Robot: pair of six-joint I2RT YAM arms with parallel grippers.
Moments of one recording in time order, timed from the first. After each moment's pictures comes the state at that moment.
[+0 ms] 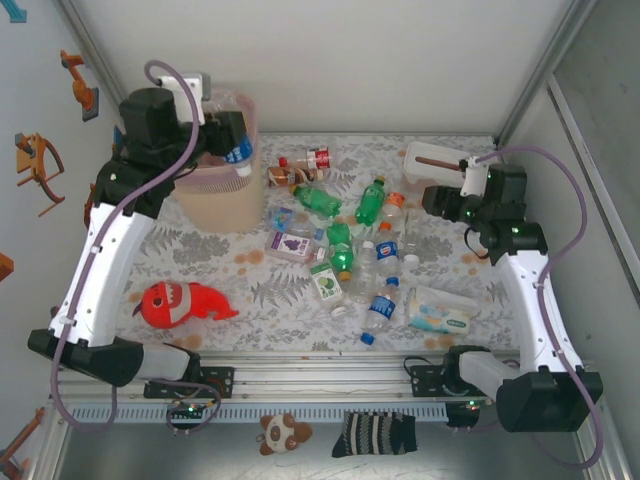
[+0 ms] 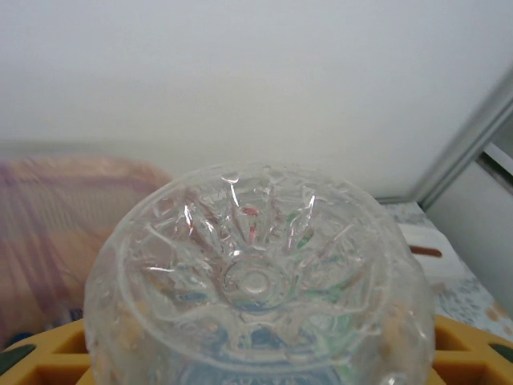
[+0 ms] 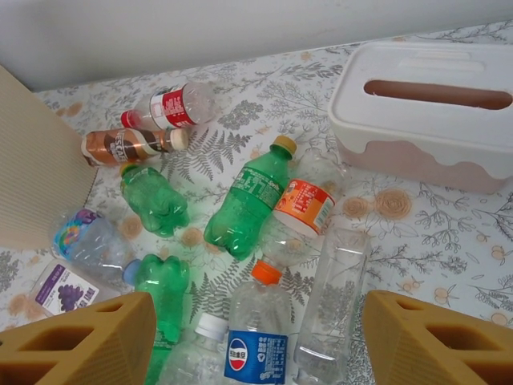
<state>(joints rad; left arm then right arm) -0.38 1.38 1.80 -0.71 0.06 -0.20 0.01 1.09 1.10 -0.60 -0.35 0.15</state>
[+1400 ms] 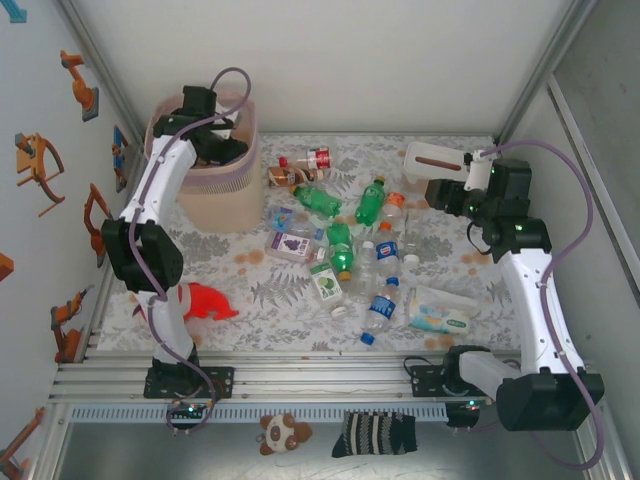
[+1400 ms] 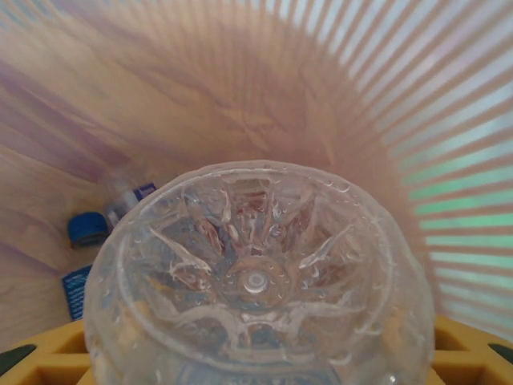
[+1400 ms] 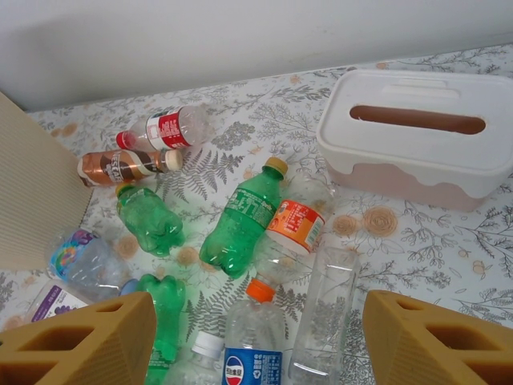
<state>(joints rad) -0.21 1.99 2.01 -1.02 0.09 0.09 0.01 1.10 1.15 -0.61 -0.32 0.16</state>
